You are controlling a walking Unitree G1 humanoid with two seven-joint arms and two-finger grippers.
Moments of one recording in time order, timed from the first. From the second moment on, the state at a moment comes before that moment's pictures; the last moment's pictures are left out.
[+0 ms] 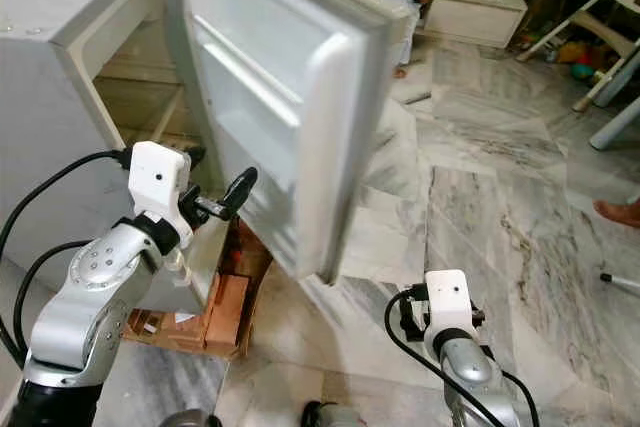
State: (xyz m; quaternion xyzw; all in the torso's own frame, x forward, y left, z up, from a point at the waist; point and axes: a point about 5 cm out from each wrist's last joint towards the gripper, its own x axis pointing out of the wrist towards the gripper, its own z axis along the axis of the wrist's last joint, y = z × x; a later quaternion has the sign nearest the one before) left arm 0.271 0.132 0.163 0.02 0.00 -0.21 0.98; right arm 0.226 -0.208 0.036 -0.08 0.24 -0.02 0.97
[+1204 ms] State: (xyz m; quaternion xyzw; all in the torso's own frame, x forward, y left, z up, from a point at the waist) left arm 0.242 0.189 0.125 0.11 0.04 0.00 0.99; right arm 0.258 -0.172 0.061 -0.03 0.14 0.01 0.99
